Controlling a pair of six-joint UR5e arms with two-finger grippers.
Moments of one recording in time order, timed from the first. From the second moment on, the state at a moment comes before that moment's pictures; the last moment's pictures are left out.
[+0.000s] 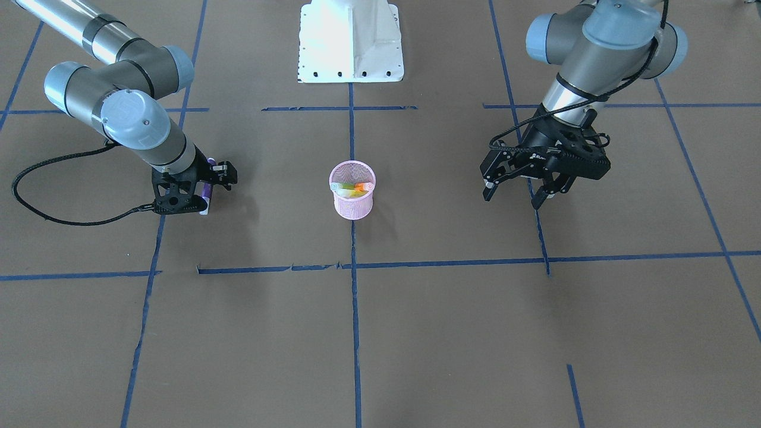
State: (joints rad) left arm -0.82 -1.93 -1.84 -2.01 -1.91 -1.07; right arm 0.68 -1.24 1.67 -1.44 2.16 0.94
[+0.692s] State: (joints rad) left arm -0.82 -1.93 -1.84 -2.01 -1.91 -1.07; right arm 0.68 -1.24 1.67 -1.45 2.17 0.94
